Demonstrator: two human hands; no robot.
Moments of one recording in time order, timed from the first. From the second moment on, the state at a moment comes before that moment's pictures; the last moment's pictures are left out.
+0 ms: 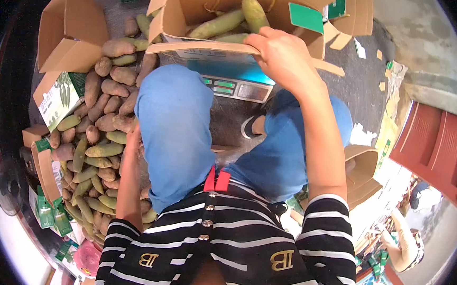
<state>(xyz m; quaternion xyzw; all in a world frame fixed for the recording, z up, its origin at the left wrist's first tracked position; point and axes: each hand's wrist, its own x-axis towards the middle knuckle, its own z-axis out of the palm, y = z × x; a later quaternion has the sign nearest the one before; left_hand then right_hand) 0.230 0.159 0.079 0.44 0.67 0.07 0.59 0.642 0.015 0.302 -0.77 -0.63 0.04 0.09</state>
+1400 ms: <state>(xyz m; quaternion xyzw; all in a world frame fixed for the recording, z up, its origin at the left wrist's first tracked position) 0.532 0.185 0.378 0.91 0.20 0.22 0.27 0.650 -0.002 0.297 -0.78 -0.62 0.03 0.10</state>
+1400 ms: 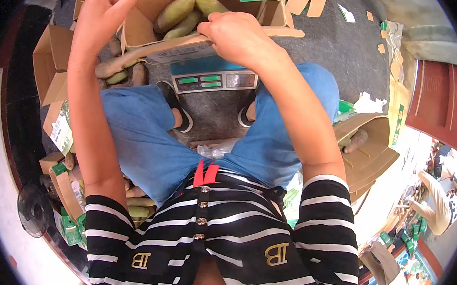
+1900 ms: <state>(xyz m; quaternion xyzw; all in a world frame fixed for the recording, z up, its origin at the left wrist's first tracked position) 0.524 0.214 0.332 0.92 0.24 0.24 0.18 0.649 -0.004 0.300 -0.77 -0.62 0.01 0.15</state>
